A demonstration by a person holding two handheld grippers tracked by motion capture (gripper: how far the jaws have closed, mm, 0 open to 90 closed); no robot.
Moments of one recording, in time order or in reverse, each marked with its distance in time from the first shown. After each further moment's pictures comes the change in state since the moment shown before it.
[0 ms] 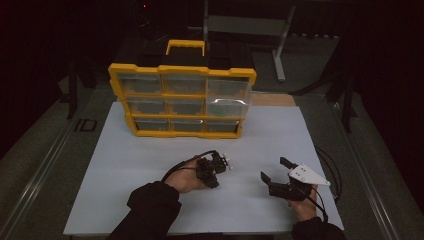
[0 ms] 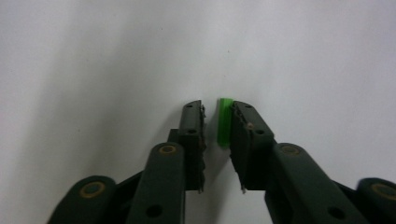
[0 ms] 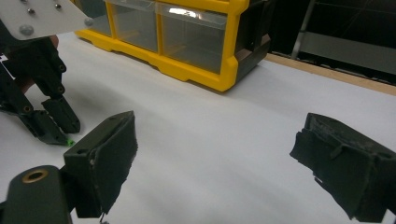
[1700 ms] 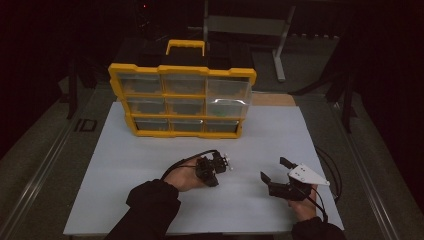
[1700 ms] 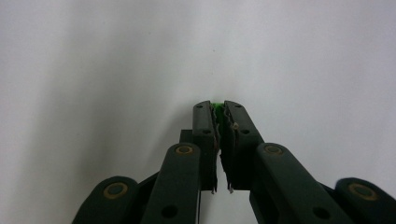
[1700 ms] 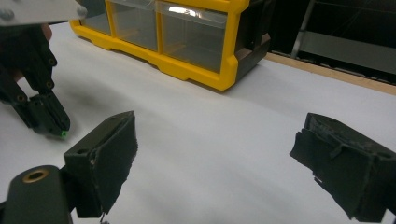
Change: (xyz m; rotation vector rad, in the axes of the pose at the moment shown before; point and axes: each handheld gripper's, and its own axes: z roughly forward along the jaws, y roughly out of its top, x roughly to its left) left arm 0.001 0.001 -0.010 -0.001 -0.023 0.051; right arm 0.001 0.000 0.000 0.004 -0.003 -0.001
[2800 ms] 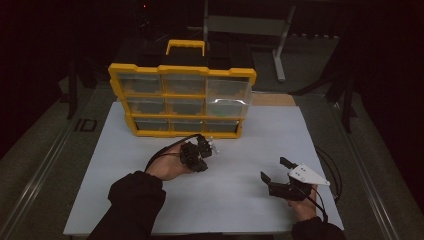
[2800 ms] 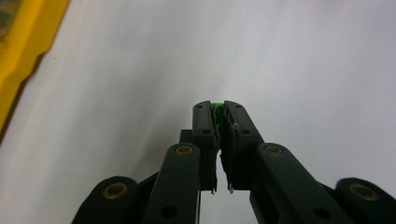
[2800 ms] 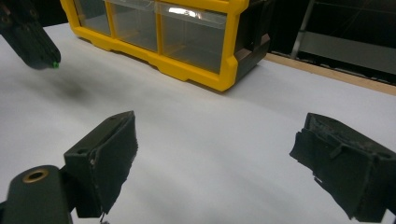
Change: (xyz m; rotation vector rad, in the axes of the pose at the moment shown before) left arm 0.024 -0.024 -0.058 -0.079 0.081 -0.057; right arm 0.000 0.000 0.000 -0.003 0.001 0.002
